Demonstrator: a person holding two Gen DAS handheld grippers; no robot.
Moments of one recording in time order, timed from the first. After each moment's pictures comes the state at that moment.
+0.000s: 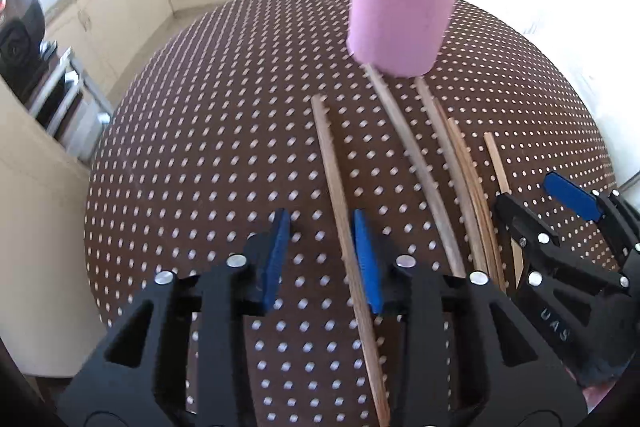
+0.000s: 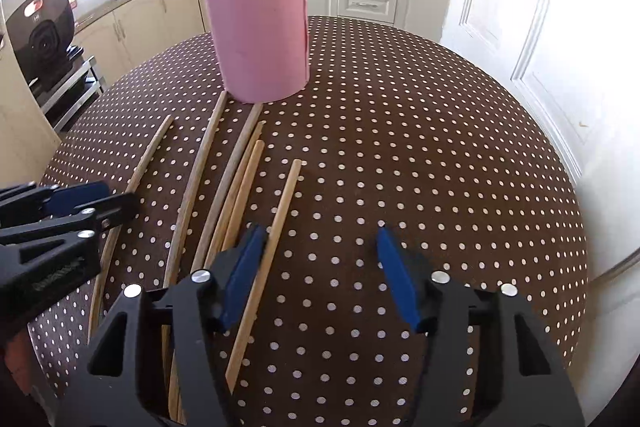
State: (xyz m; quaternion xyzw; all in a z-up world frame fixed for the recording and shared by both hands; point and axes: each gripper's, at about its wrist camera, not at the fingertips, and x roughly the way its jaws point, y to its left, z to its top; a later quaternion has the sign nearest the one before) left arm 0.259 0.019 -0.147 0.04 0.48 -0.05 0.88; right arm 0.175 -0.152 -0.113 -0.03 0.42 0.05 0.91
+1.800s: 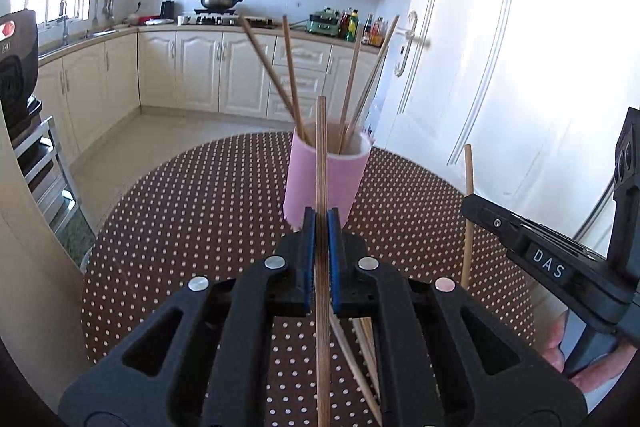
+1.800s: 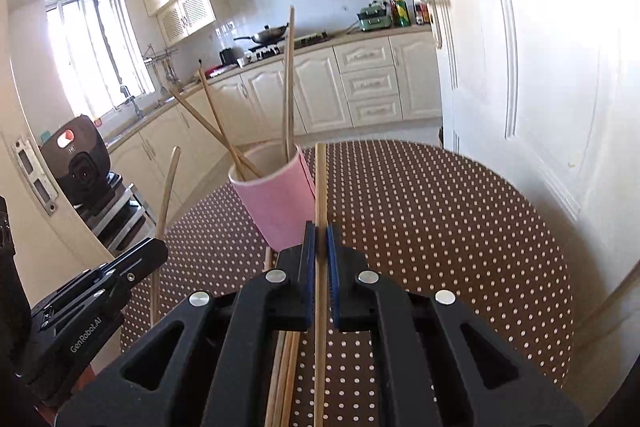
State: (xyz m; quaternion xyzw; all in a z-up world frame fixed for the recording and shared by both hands) left arm 0.169 0.038 -0.037 -0.06 0.26 -0.14 0.95; right arm 0.164 -0.195 -0.020 0.11 0.27 0.08 0.95
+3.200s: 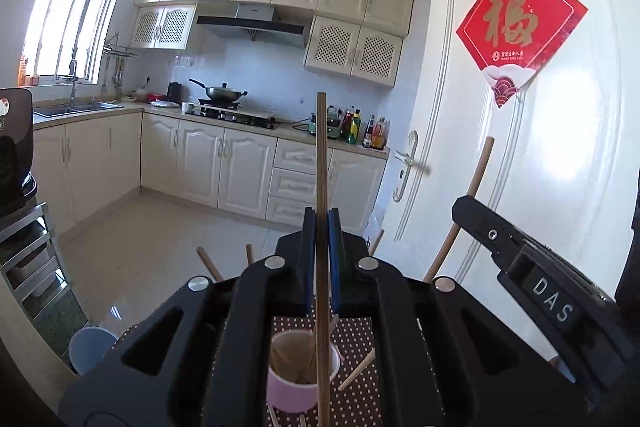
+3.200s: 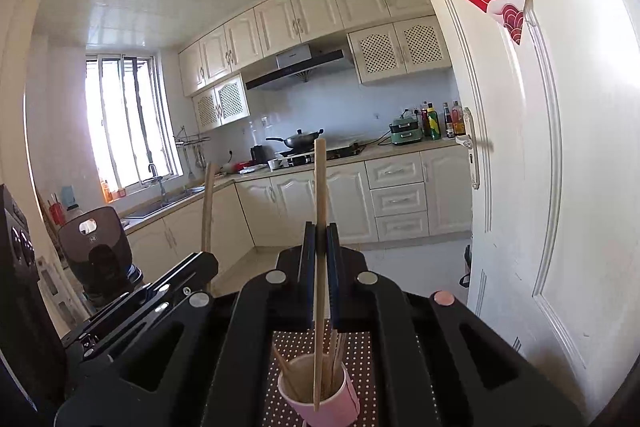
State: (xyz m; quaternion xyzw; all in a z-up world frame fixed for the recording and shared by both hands) left arm 0.267 0.004 0.088 -0.09 0.11 -0.11 0.98; right arm 0.231 -0.188 0.098 0.11 0.09 0.11 0.98
